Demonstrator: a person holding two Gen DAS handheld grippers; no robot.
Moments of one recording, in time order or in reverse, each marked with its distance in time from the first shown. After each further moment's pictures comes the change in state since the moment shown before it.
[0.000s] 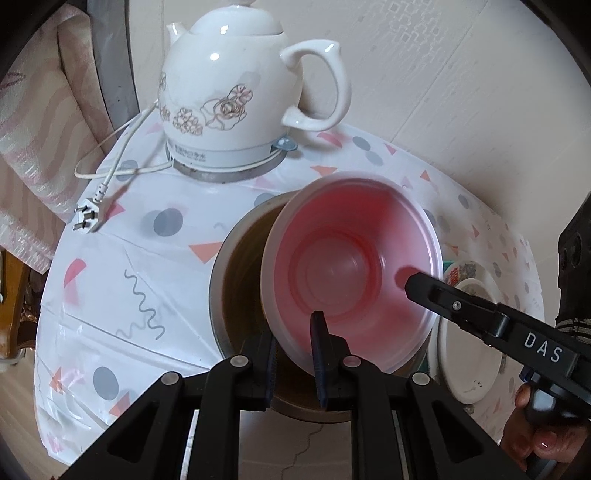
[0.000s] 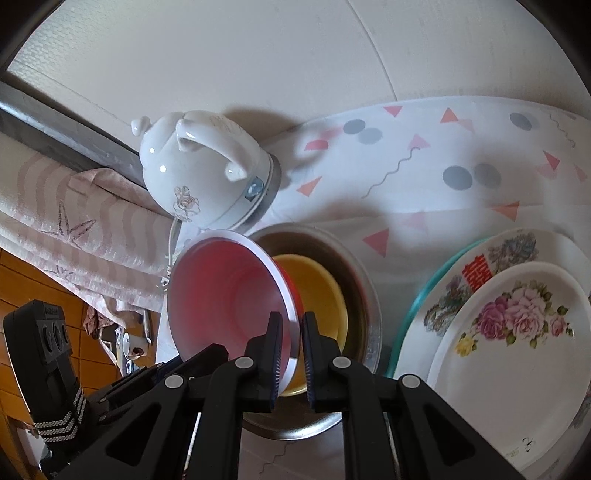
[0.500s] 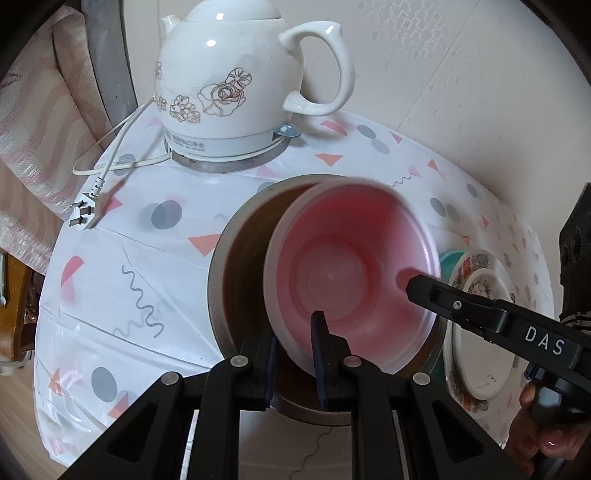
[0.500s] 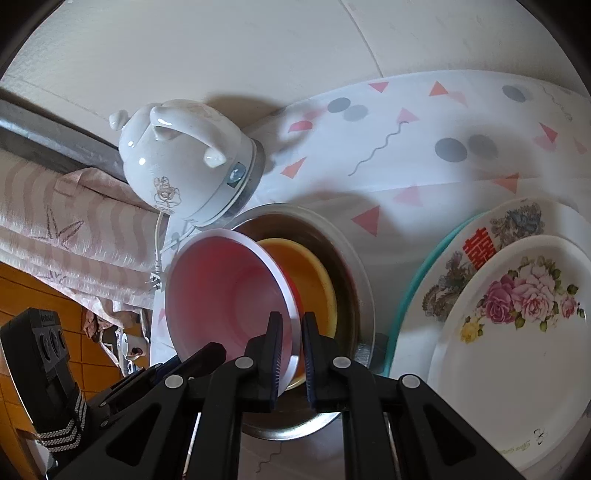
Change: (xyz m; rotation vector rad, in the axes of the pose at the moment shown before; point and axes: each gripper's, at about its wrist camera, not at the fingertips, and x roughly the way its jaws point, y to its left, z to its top) left arm 0.012 0.001 -0.001 0.021 0.015 0.031; right arm 0.011 -0.010 -0.003 0.058 0.038 -0.018
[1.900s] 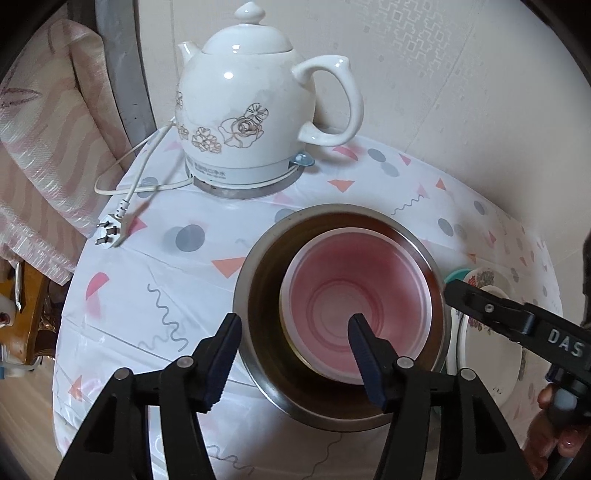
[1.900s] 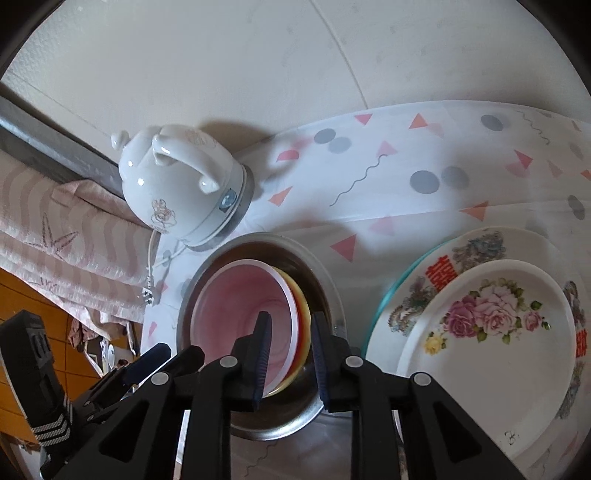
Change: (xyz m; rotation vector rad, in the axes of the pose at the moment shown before) left arm -0.019 0.005 0.005 -0.007 -0.078 0.055; right arm -0.030 0.003 0.005 -0.010 -0.087 -0.070
